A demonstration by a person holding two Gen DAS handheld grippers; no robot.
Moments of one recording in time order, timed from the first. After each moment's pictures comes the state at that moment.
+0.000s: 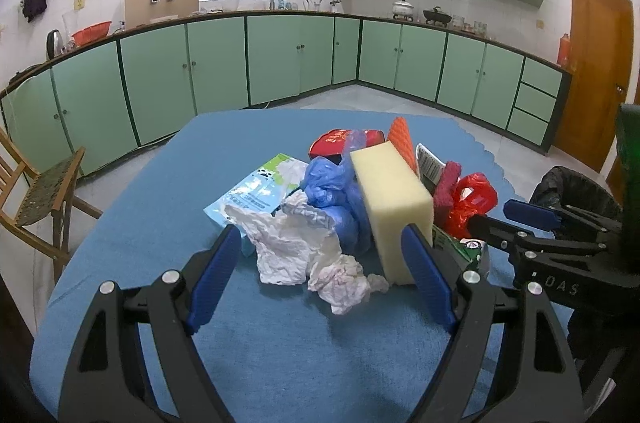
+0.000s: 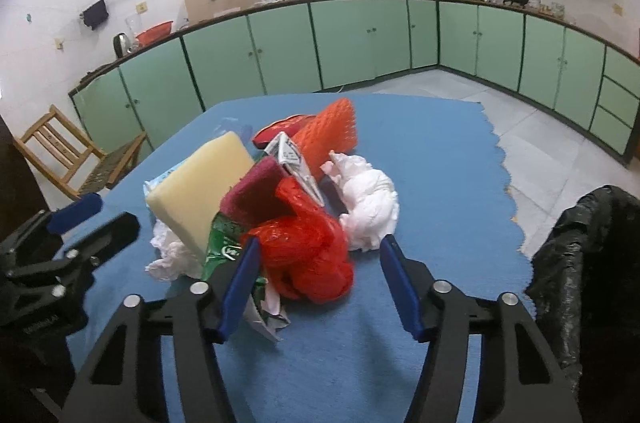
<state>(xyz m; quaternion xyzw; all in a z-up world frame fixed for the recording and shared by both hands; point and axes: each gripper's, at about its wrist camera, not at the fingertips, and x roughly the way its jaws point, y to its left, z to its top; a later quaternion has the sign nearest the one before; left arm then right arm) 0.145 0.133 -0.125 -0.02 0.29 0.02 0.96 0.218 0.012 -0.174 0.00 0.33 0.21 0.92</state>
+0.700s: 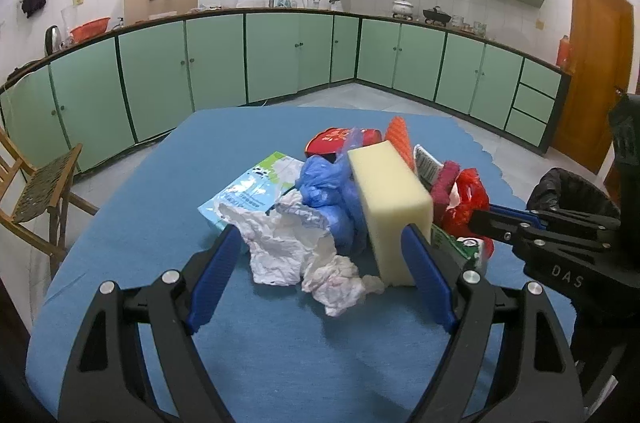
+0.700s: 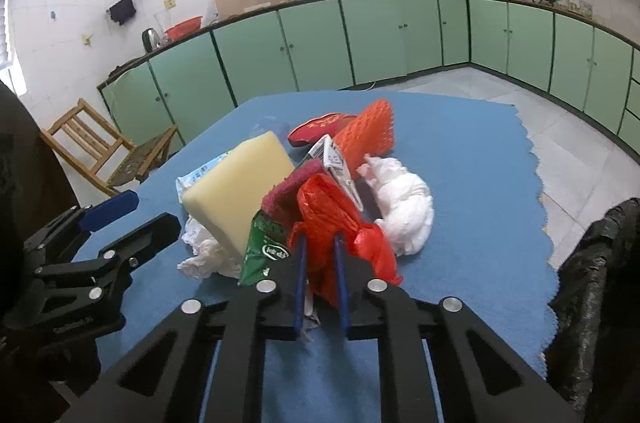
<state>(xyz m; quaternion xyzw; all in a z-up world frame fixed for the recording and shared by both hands) 0.148 0.131 -0.127 -0.03 0.29 0.02 0.96 0.216 0.015 -0.169 0.01 0.34 0.26 0.91</state>
